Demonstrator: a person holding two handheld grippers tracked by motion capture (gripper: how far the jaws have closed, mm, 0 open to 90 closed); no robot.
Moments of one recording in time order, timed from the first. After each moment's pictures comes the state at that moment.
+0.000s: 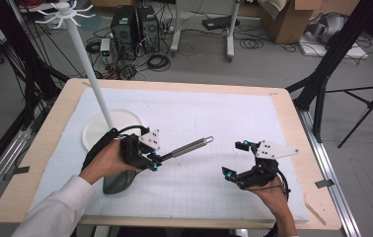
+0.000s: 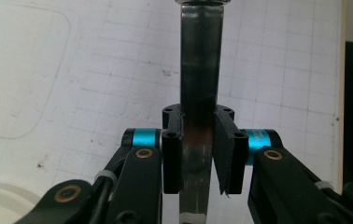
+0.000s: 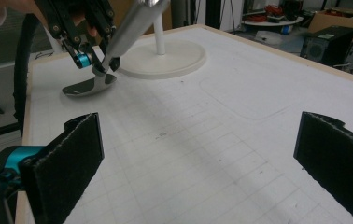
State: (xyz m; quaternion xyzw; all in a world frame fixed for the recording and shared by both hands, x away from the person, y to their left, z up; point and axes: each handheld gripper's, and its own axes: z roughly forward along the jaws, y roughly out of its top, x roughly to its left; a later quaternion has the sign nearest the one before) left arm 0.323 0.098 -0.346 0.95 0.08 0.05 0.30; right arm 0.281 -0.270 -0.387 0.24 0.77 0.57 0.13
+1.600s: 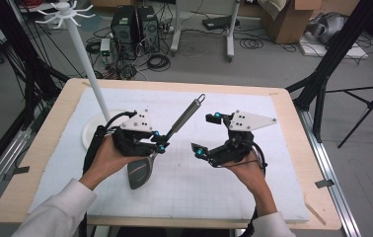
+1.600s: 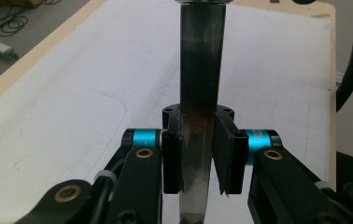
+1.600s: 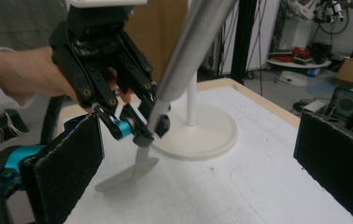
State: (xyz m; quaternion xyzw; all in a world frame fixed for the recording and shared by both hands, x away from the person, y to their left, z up) left arm 0.311 0.104 -0.303 0.87 0.16 0.11 0.45; right arm 0.303 -0.188 -0.305 0.17 0.76 0.62 0.13
